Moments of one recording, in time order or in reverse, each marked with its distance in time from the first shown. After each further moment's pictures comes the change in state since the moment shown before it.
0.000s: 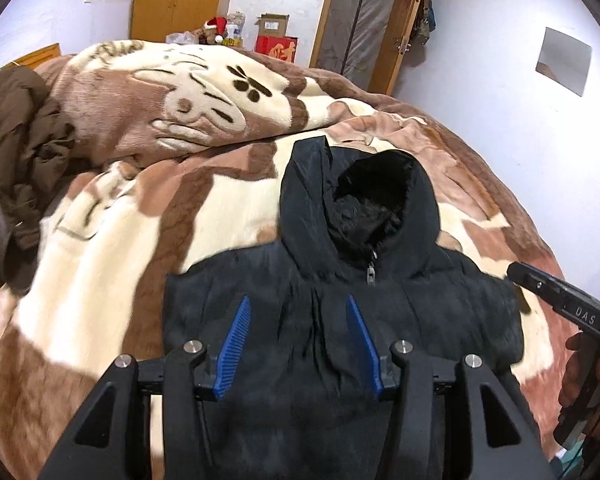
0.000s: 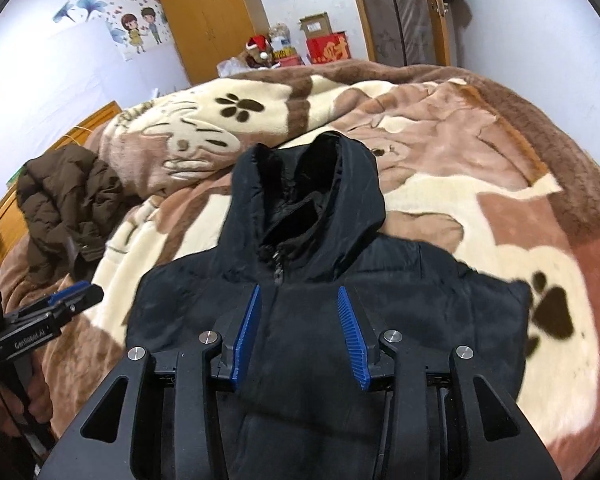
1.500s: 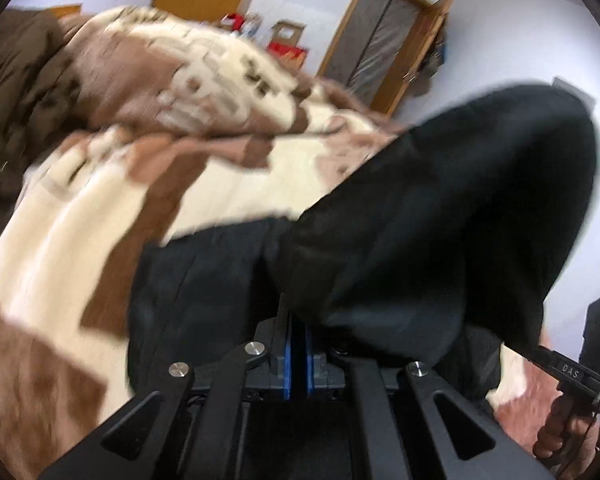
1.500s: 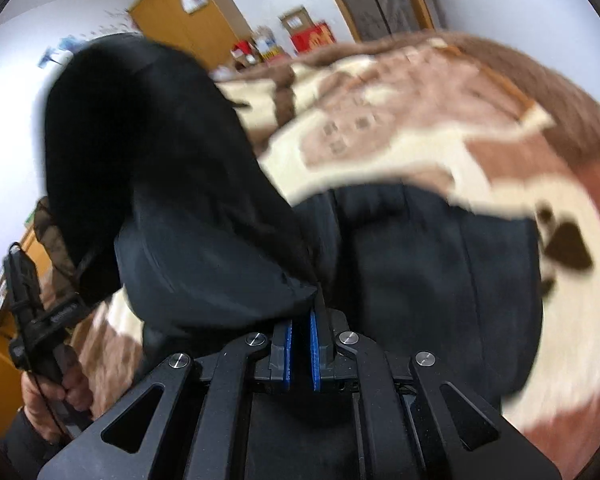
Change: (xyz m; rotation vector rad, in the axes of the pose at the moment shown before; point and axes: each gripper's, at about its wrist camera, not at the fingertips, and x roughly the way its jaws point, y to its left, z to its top) left arm -0.002 0.017 -0.044 -0.153 -0.029 -0.074; right arm -0.031 -0.042 -0.076 0.203 0.062 0.092
